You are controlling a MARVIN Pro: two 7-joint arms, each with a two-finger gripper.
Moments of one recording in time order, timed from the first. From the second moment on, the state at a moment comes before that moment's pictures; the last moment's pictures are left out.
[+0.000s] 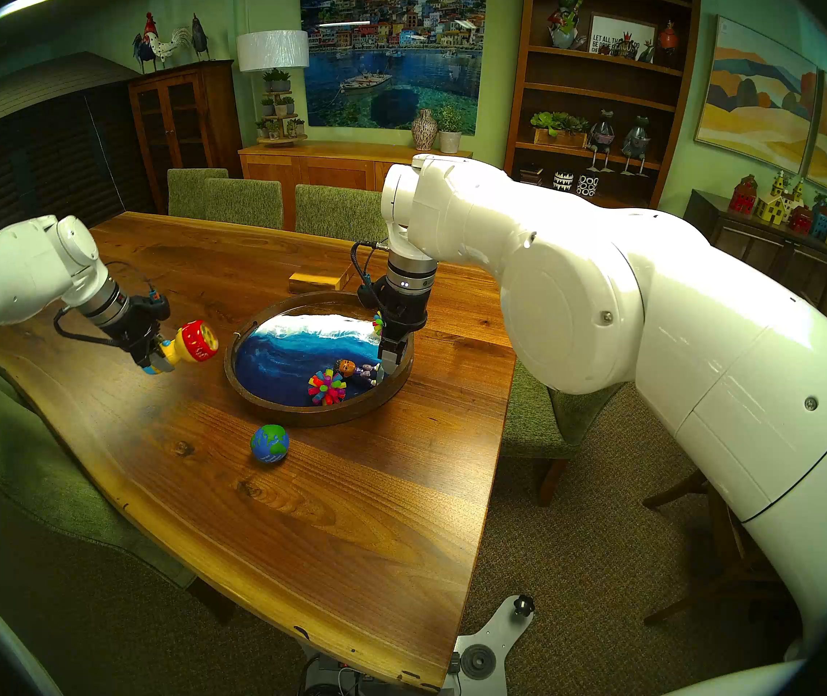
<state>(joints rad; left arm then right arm) -0.09 -0.73 0.54 -0.61 -0.75 0.11 -1.10 0.07 -1.92 -1.61 -0.22 1.88 0.55 1.28</state>
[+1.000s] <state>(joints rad) -0.09 -1.07 0.50 -0.81 -0.61 0.38 -1.03 0.07 -1.92 -1.60 -0.22 1.87 0.55 1.29</state>
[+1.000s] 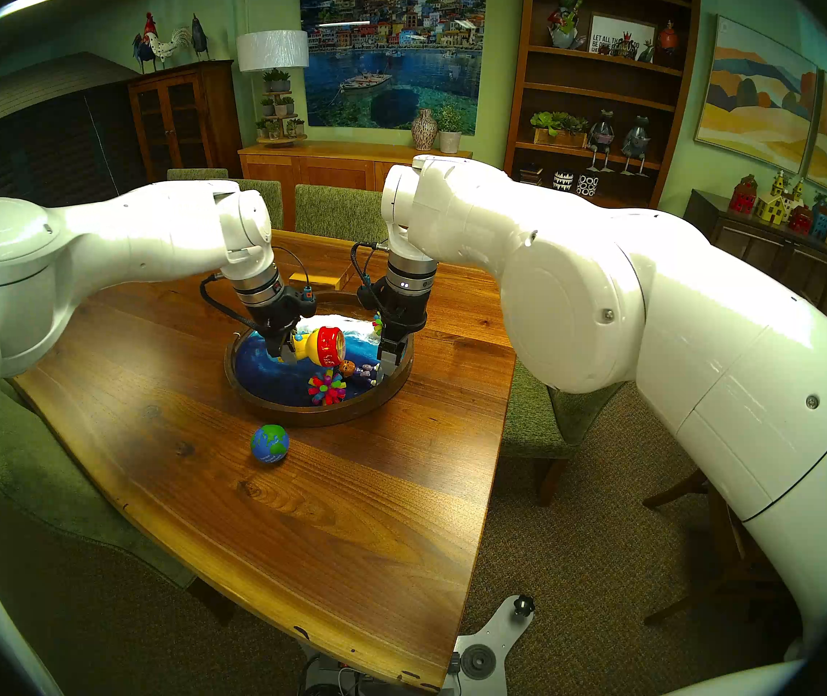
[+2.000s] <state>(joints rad) 0.04 -1.16 0.49 -0.57 -0.64 0.40 -1.07 0.07 -1.92 -1.59 -0.22 1.85 0.55 1.29</state>
